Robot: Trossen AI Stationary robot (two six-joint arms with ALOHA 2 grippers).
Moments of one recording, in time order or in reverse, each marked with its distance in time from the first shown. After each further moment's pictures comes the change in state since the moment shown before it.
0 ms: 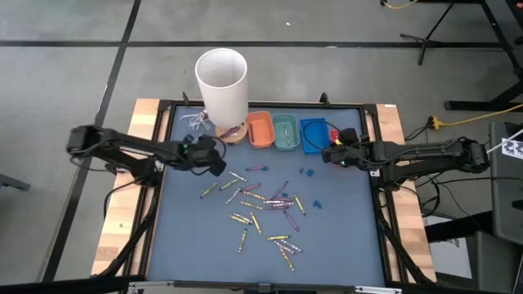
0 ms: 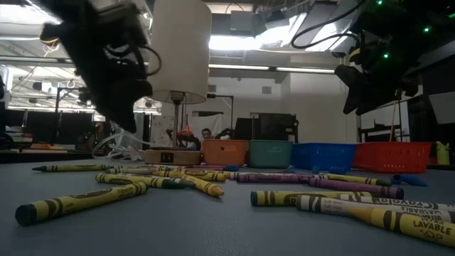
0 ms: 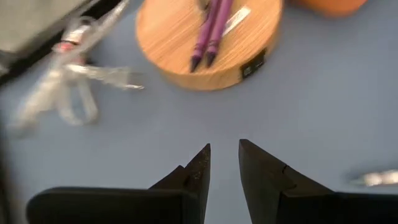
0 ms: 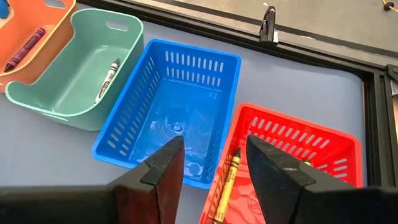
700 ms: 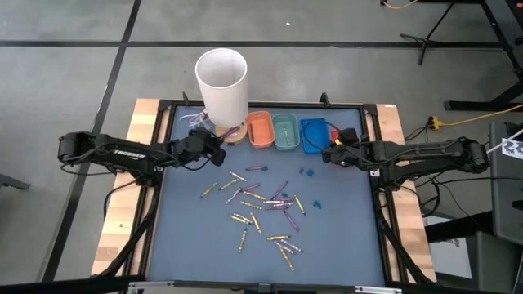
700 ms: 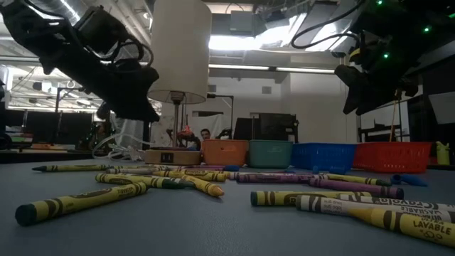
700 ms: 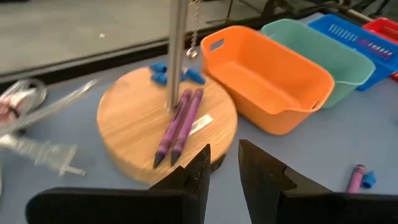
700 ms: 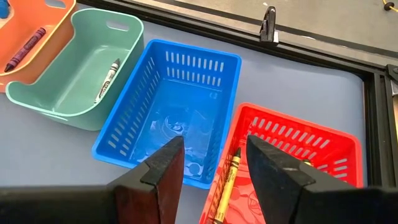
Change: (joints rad) left arm 0.158 -0.102 -0.282 0.768 0.093 0.223; right arm 0.000 0.000 0.000 0.000 0.000 0.000
